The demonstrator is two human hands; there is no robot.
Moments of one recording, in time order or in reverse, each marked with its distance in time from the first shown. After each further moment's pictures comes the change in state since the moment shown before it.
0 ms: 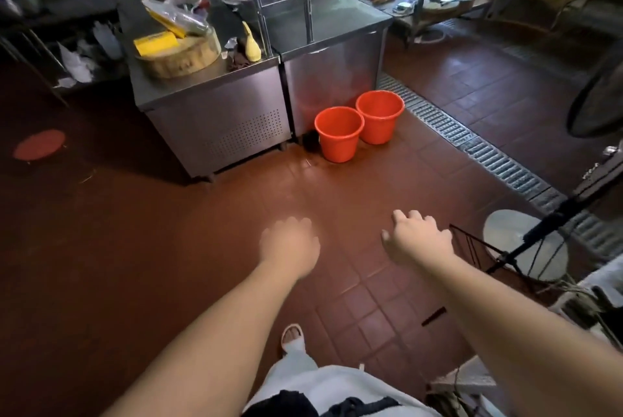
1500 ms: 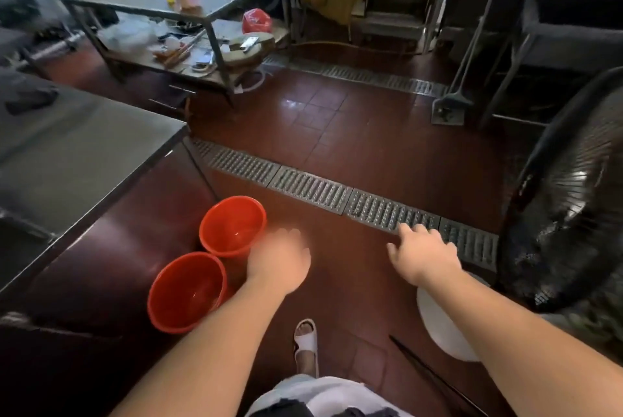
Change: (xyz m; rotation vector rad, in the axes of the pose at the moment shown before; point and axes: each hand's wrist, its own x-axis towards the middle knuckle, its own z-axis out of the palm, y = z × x) left_hand 0.813 0.455 -0.164 0.112 -0.022 0.596; right_hand 0.692 0.333 -0.236 0.167 0.052 0.567
